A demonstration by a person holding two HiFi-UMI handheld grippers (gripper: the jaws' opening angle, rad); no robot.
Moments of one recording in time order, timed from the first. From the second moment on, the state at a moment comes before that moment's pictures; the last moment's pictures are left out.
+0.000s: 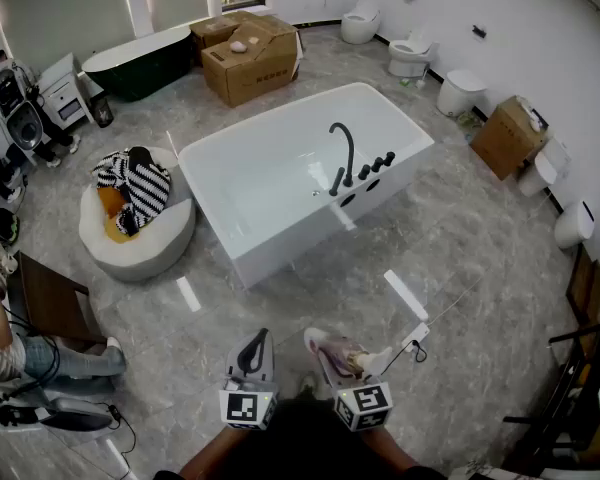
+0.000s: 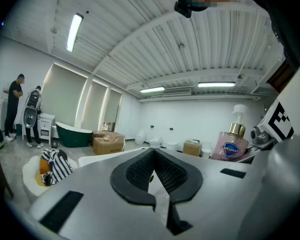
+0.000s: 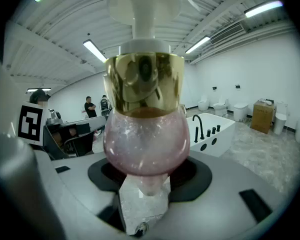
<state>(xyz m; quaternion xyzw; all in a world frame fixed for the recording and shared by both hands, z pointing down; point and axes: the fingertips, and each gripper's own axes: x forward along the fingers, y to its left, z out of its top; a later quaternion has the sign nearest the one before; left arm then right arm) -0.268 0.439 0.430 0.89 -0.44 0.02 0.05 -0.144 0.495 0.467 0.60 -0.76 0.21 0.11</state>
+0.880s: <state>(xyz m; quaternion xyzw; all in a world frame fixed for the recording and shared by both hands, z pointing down) -0.216 0.447 0.419 0.89 -0.46 0.02 0.06 -0.090 0.509 0.465 0.60 -0.77 0.19 0.11</state>
